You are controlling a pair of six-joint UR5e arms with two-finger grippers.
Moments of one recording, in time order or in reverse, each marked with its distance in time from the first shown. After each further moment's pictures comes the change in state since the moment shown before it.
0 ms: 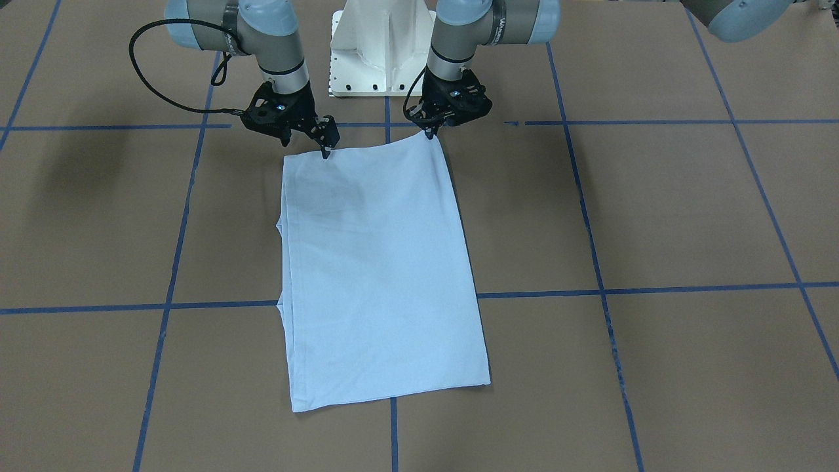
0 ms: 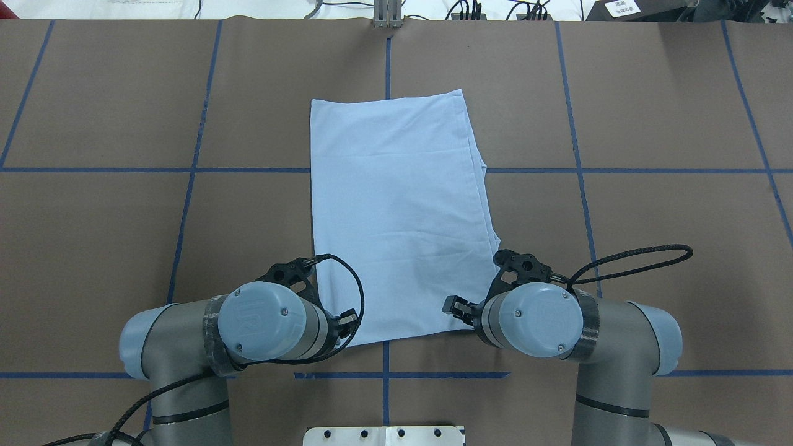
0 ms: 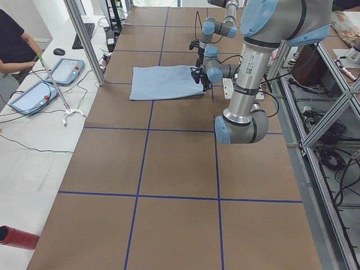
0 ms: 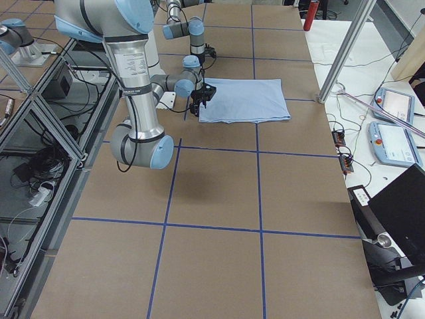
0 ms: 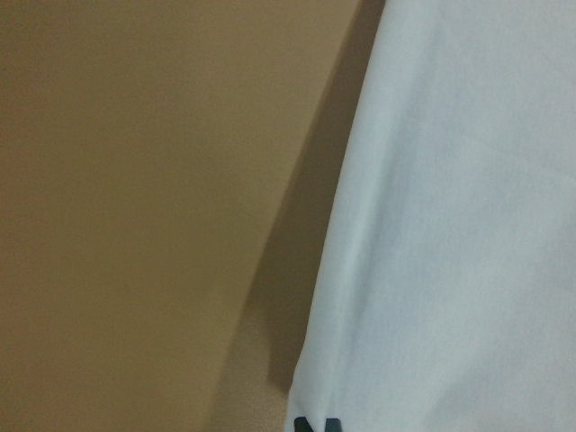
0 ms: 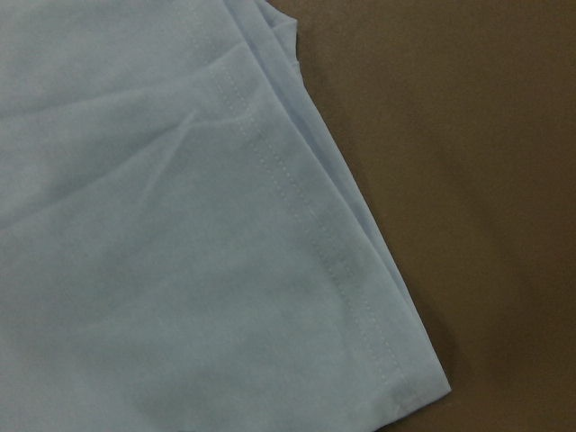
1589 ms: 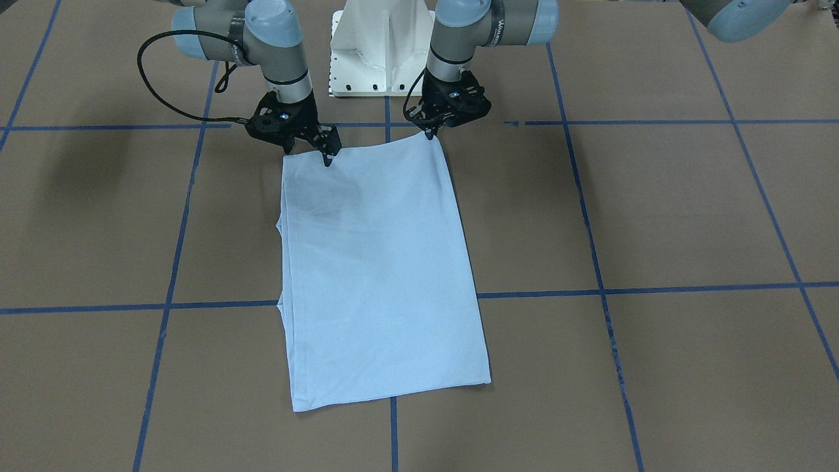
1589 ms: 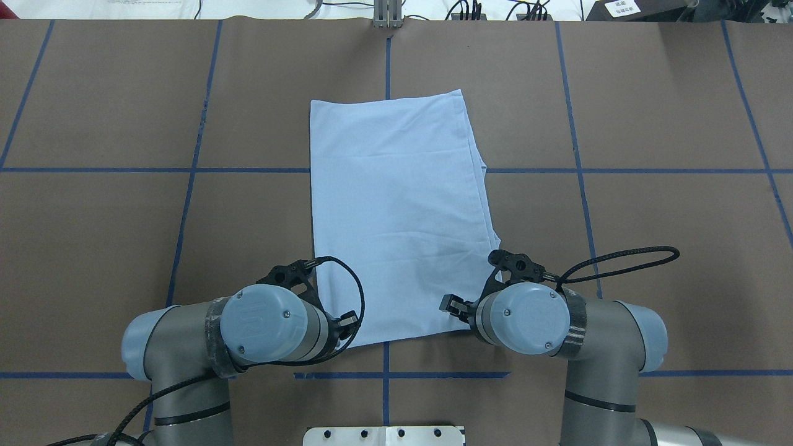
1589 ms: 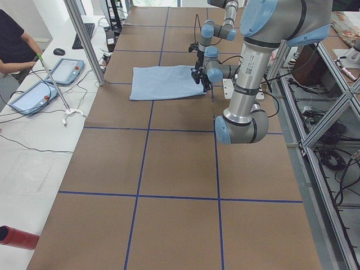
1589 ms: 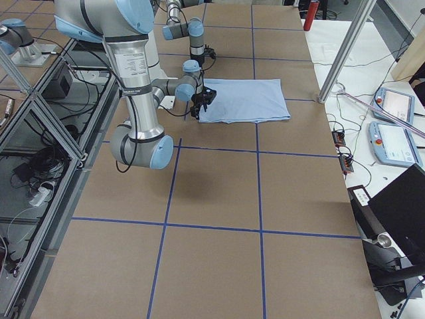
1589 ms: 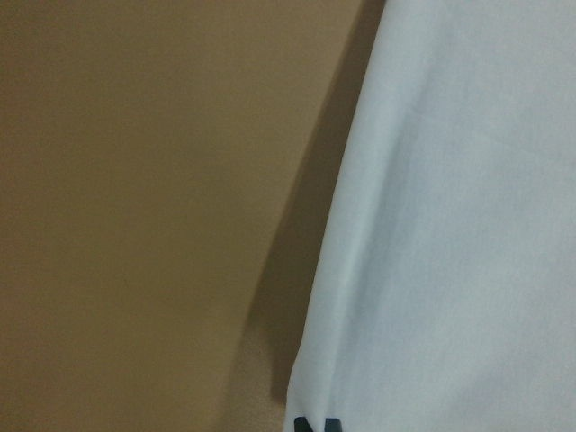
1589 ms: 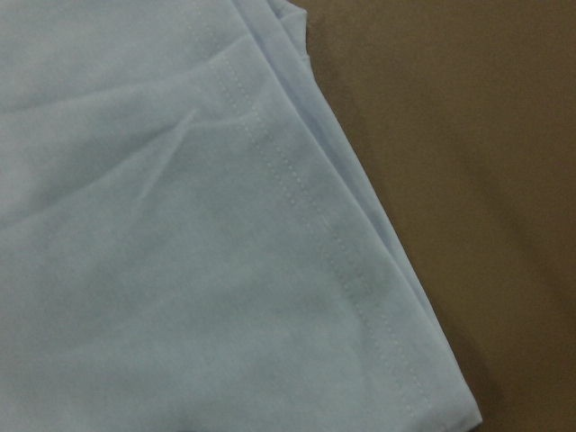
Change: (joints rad) left arm 0.004 0.000 0.006 -0.003 0.003 0.000; right arm 0.004 0.027 -0.053 0.007 -0.007 -0.006
